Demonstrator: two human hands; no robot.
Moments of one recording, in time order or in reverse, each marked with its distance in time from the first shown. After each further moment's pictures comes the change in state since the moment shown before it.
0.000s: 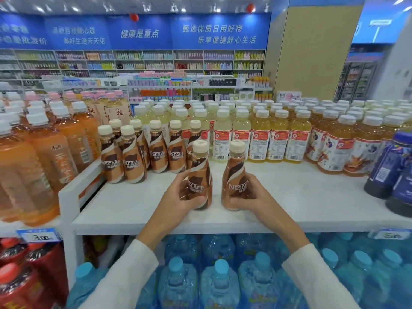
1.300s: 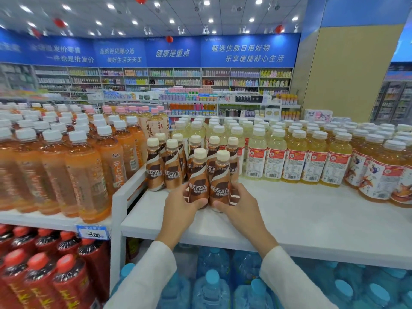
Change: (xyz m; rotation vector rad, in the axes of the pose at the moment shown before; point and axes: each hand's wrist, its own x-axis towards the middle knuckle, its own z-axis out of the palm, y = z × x) left_hand -0.001 -0.007 -0.060 0.280 0.424 0.002; right_hand 0.050 -0.023 0.113 -0.187 0.183 -0.112
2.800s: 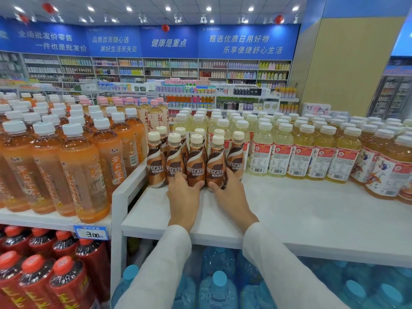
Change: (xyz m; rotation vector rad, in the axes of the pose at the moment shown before) left_hand 0.041 -0.011 0.024 0.098 0.282 -0.106; right_hand 0.063 0.023 0.052 -0.093 0.080 -0.025
